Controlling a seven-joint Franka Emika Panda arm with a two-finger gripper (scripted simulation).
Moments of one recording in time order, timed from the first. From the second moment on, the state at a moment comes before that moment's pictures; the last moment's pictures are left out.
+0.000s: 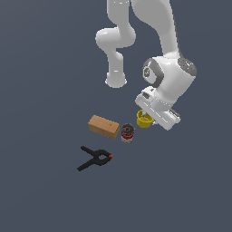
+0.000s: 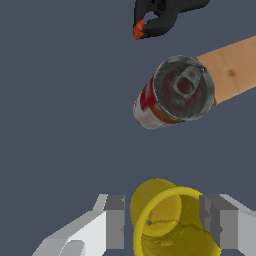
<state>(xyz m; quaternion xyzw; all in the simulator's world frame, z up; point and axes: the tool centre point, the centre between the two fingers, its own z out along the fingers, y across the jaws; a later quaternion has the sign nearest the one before) -0.047 0.160 0.144 0.91 -0.40 0.02 0.10</state>
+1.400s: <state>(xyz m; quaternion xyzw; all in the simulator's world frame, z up) -0.080 0.196 0.097 0.87 -0.48 0.03 0.11</state>
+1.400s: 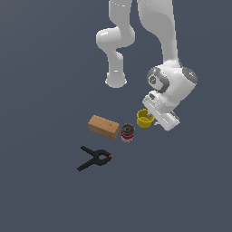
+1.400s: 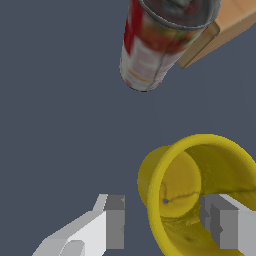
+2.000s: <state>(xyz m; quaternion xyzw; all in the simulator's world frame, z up) -0.083 0.191 0.074 0.87 -0.48 0.03 0.11</state>
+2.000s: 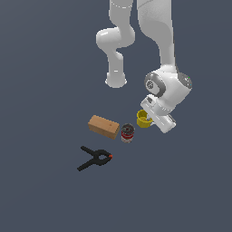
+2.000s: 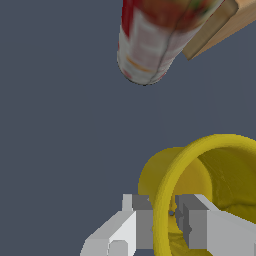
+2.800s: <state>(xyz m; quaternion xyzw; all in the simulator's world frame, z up) -0.076 0.179 0.085 0.87 -0.48 0.03 0.11</state>
